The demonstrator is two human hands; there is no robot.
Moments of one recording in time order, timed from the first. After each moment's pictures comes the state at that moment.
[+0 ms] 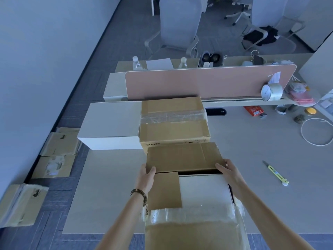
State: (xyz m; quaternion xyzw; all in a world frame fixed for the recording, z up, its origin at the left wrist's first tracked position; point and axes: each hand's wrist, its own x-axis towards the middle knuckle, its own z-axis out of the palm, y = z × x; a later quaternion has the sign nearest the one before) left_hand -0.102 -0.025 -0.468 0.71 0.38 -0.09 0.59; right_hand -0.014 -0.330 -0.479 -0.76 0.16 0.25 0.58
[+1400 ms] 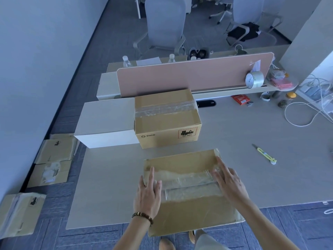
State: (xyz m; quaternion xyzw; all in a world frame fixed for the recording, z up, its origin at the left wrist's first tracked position) left_hand -0.208 -0.062 -0.485 0.93 0.20 -0.07 0.29; right_hand -0.117 -0.353 -0.487 -0.94 0.00 0.16 0.29
